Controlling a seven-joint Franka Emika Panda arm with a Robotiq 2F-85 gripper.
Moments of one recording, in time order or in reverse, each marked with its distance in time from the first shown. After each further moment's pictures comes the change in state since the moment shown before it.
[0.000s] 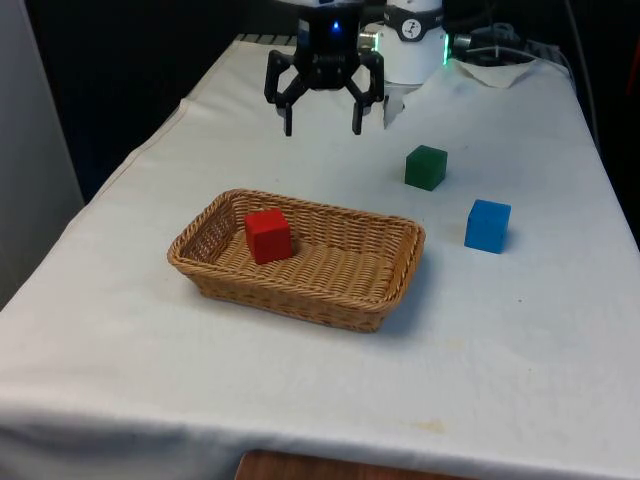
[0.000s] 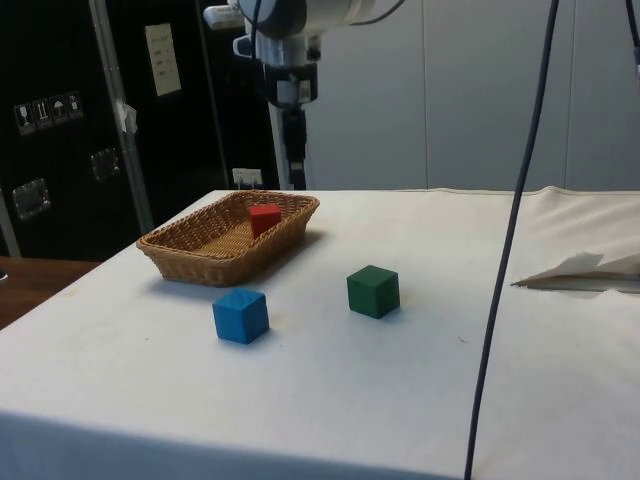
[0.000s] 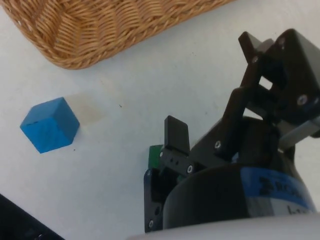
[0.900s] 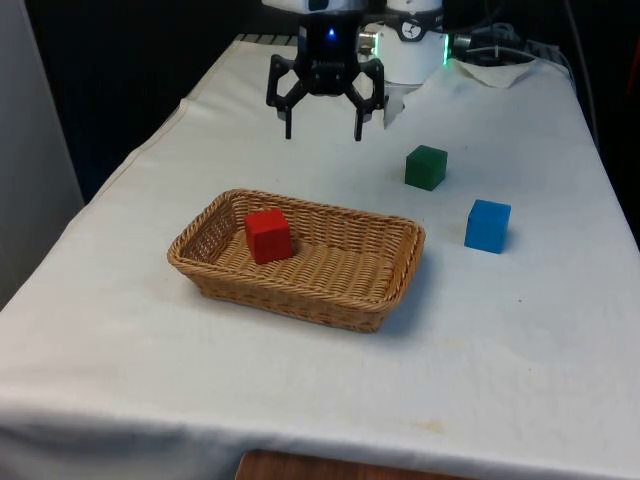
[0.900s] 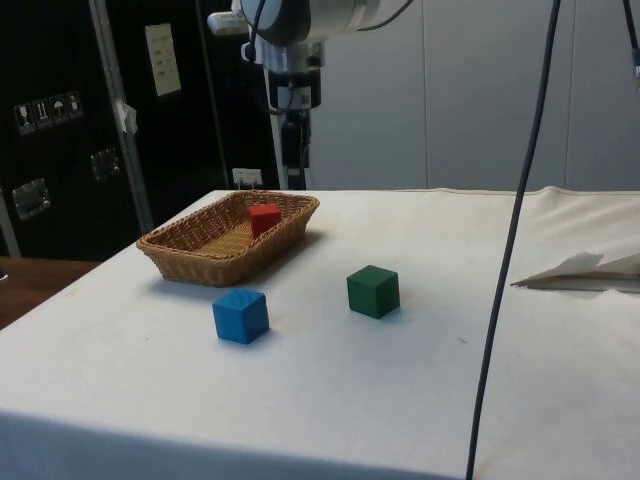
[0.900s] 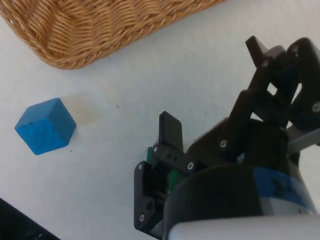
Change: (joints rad) arm -0.023 -0.007 0.029 -0.019 0.000 0.024 0.137
